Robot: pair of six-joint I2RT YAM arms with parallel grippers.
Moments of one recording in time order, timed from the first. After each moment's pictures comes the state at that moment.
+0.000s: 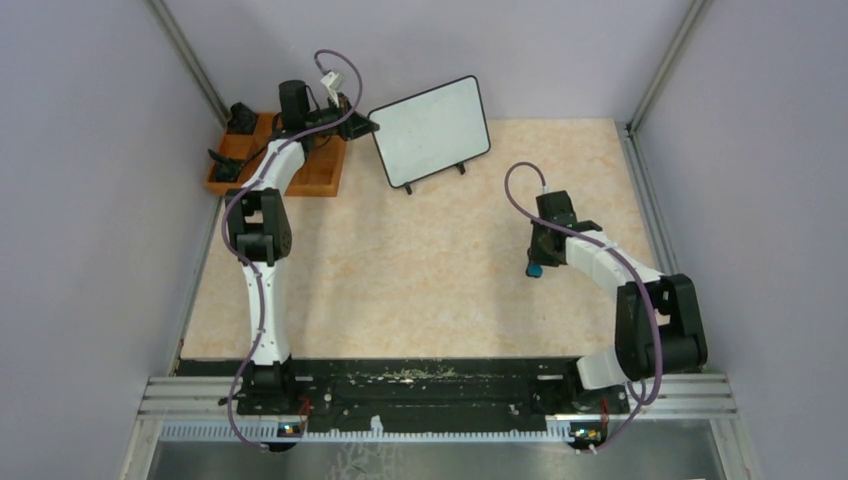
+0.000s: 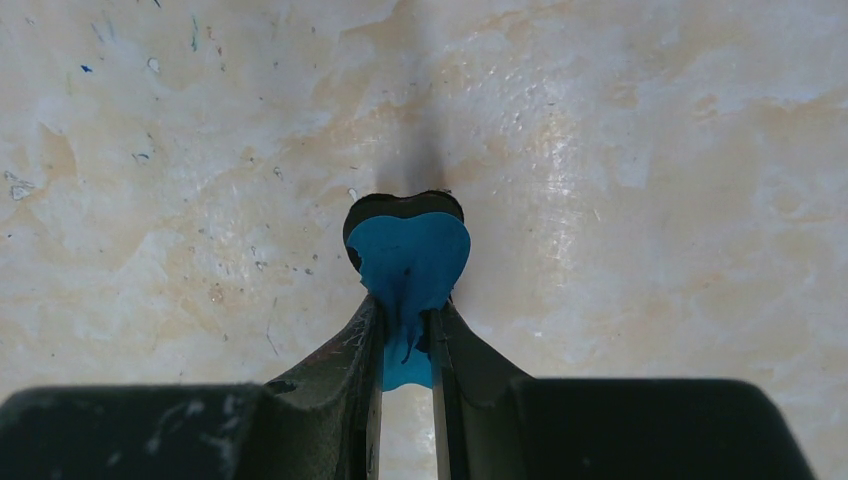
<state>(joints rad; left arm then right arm) -0.06 2.44 2.14 0.02 1.00 -0.08 0.21 1.41 0.82 -0.46 0.13 0.33</state>
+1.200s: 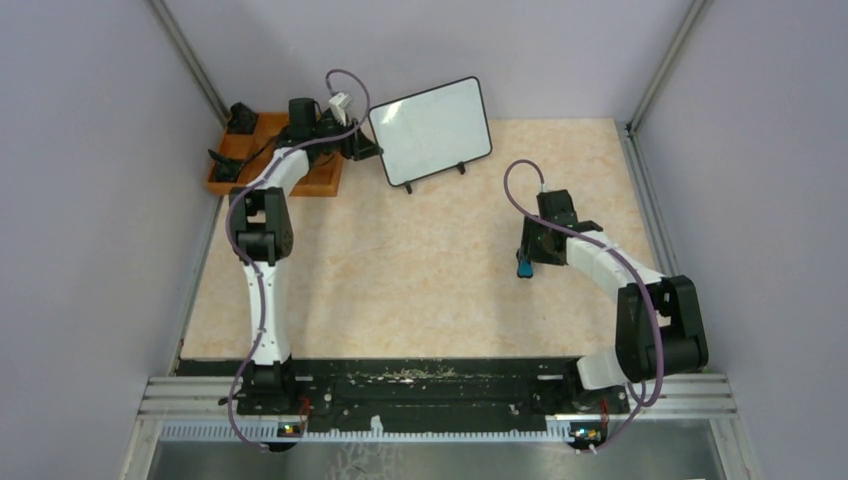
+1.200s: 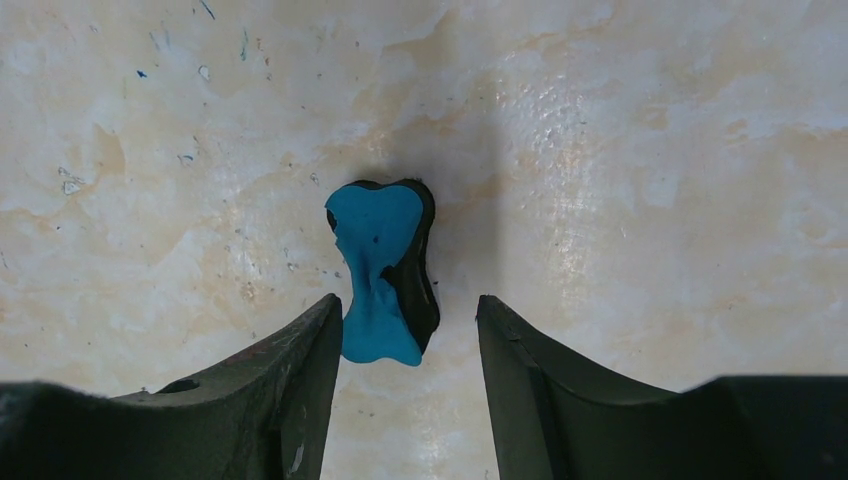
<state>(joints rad) -0.06 2.45 2.06 -0.08 0.95 0.00 0.21 1.42 0.82 -0.43 0.07 0.31</state>
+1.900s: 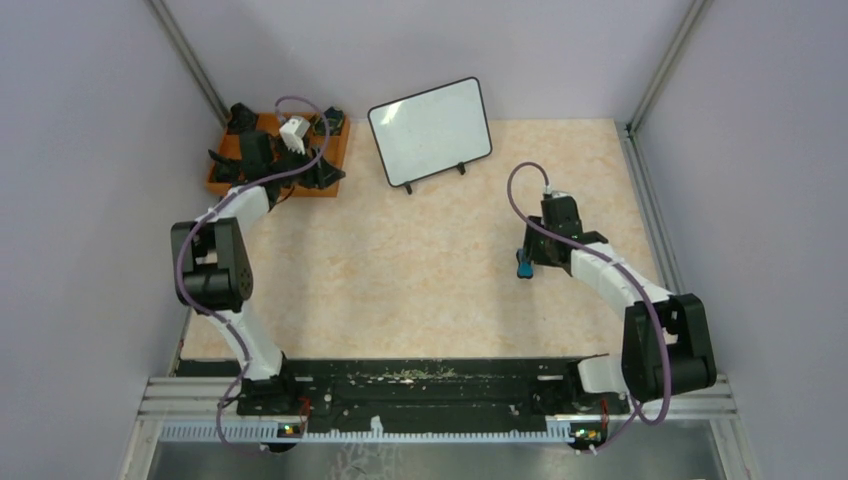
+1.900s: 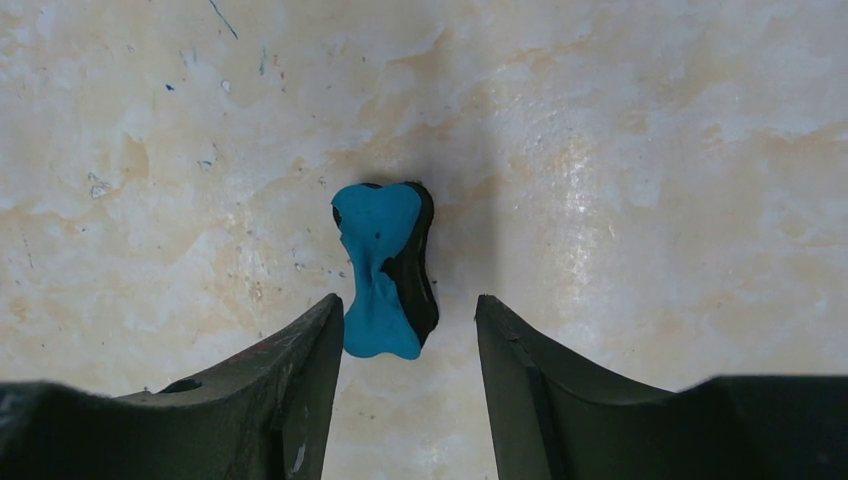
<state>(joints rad) 0.07 1.93 1.36 0.10 0.81 0.00 0.21 1.34 0.76 -0.37 0.08 0.32</state>
